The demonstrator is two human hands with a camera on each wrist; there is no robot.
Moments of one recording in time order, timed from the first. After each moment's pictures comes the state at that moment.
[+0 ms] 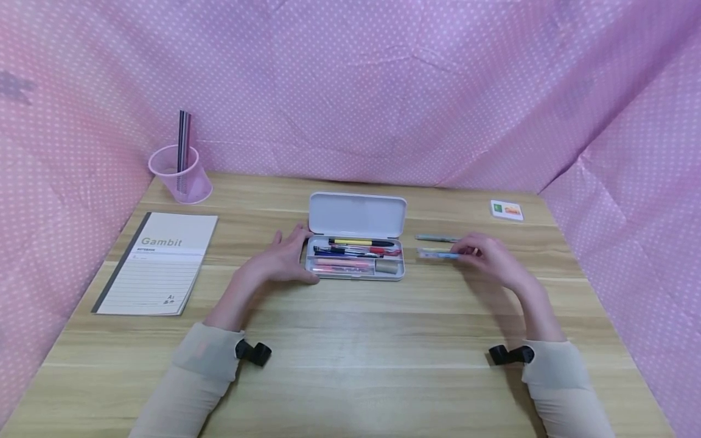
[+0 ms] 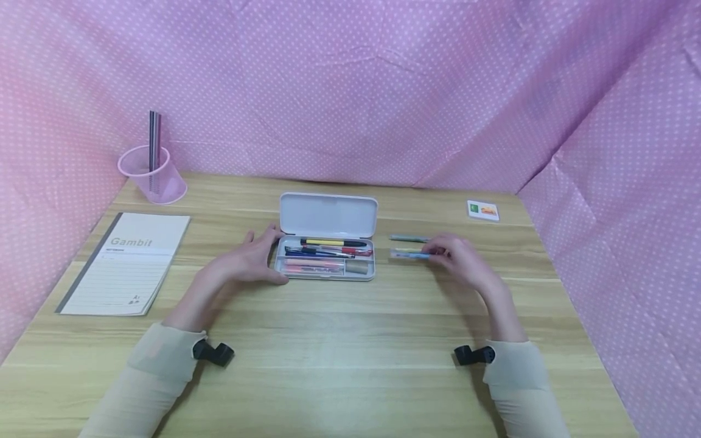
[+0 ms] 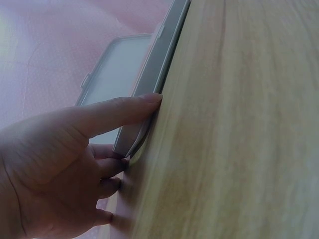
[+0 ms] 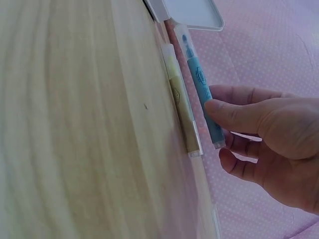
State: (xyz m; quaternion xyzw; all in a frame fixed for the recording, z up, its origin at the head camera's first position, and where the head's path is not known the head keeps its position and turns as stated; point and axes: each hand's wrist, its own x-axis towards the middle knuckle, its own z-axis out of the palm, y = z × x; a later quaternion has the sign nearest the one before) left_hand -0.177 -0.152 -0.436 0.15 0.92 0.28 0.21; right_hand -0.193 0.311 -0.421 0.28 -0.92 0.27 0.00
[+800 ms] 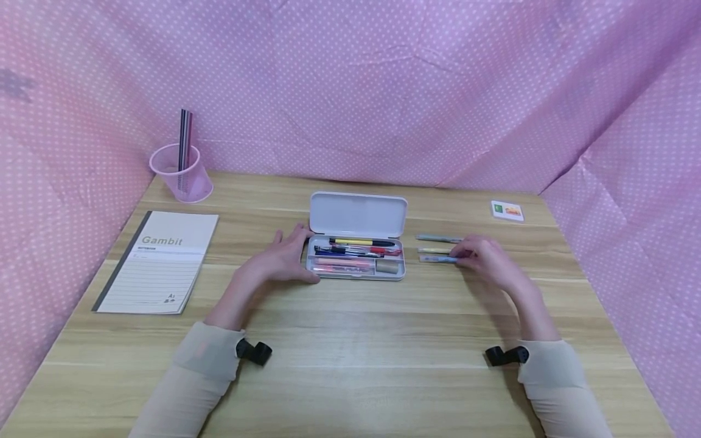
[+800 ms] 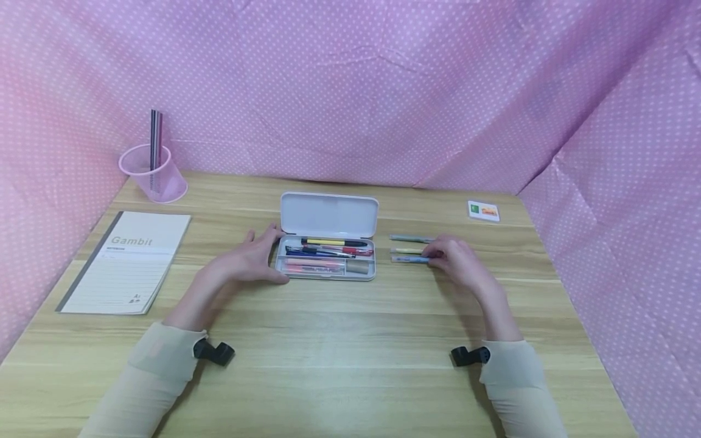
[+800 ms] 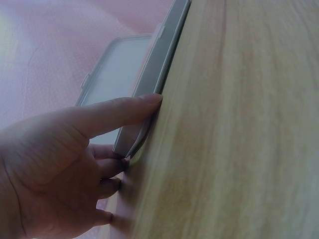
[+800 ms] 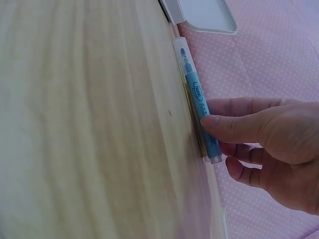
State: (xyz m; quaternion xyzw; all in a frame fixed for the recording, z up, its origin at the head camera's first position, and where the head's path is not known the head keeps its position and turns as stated) left_hand -0.176 -0.152 -0.434 0.15 0.92 0.29 0.21; right_hand -0.196 0.306 -0.428 0.27 -0.94 0.22 -0.01
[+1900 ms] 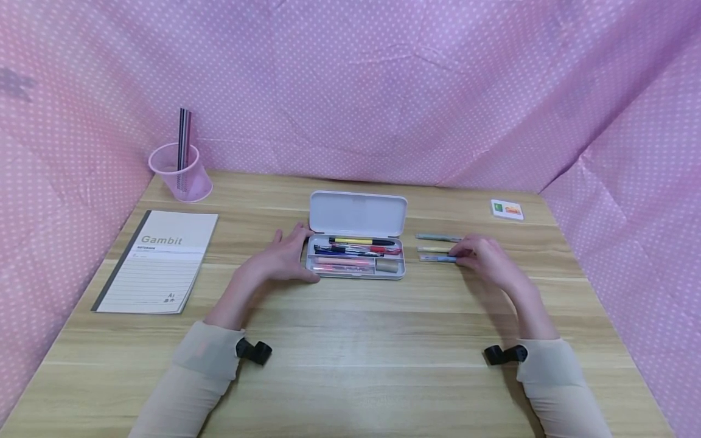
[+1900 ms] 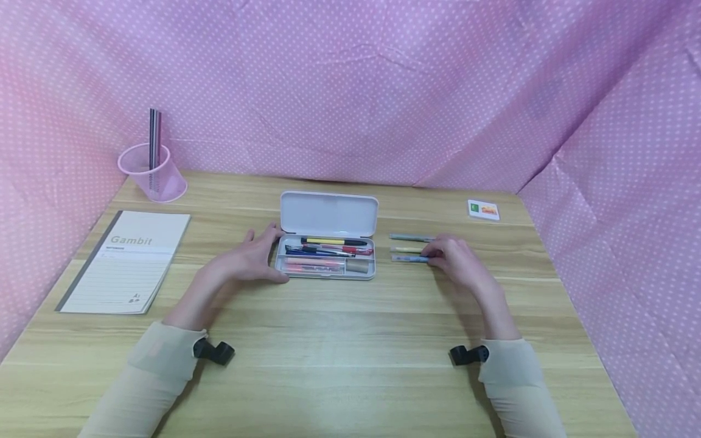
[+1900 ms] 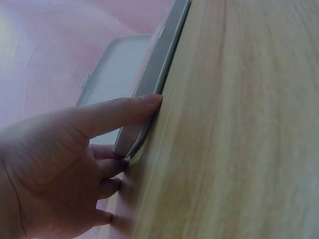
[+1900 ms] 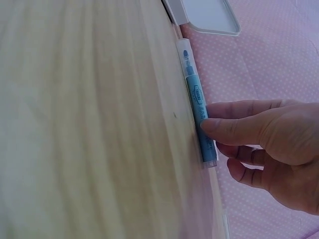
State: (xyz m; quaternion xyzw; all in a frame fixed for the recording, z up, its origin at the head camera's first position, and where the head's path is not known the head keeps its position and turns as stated) left_hand -0.177 -0.152 -0.434 0.15 0.92 0.29 0.21; right_hand -0.196 0.303 -0.428 0.26 -0.94 0.21 -0.02
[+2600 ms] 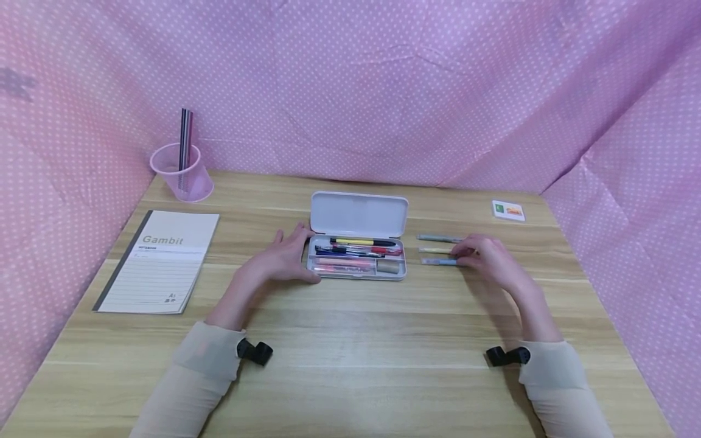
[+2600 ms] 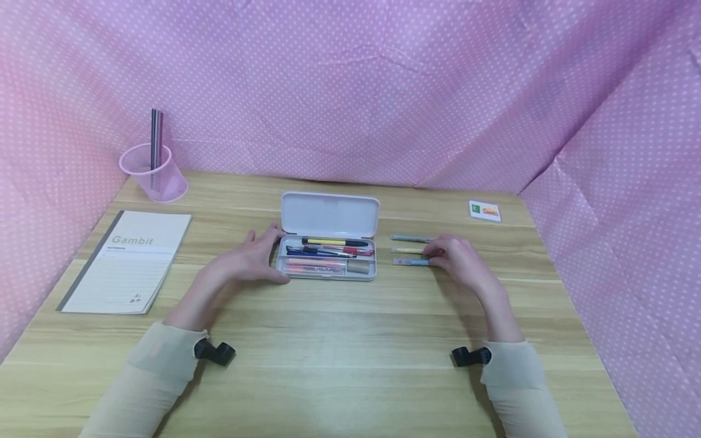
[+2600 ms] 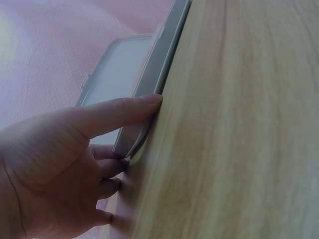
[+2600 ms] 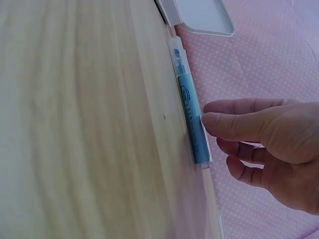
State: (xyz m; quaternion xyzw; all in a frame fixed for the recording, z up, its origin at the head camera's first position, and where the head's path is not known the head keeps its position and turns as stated) left_hand -0.177 -0.153 -0.434 0.15 0.92 0.29 0.21; right_hand -0.195 0.303 -0.424 0.25 -0.94 0.22 0.00
